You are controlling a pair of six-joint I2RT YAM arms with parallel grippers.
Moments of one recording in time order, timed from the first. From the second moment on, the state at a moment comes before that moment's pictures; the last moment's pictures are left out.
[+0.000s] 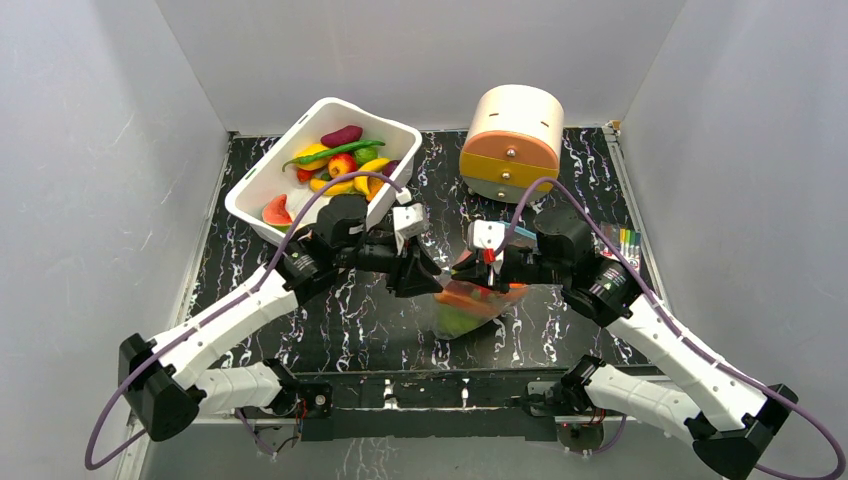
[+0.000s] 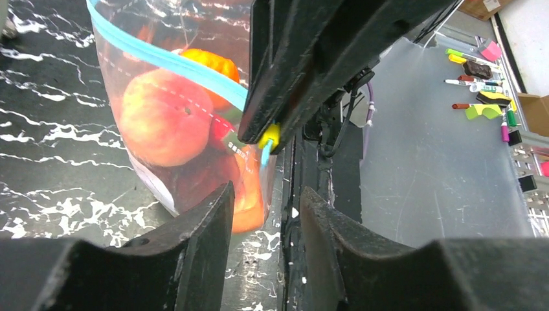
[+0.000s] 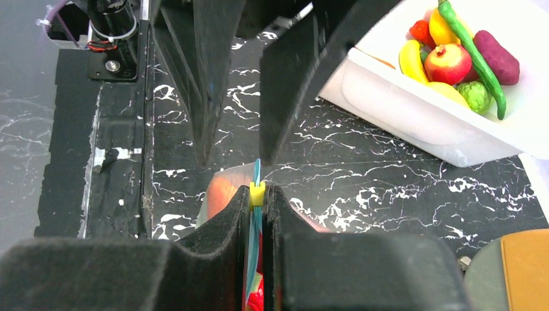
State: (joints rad) left arm -0.79 1.12 1.00 -0.26 0.74 -0.01; right arm 0.71 0.88 0.97 -0.45 -0.61 -0.47
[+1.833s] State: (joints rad) left arm -0.79 1.17 1.00 -0.22 0.71 -0.02; right arm 0.71 0.90 1.05 -0.52 -0.63 -0.49
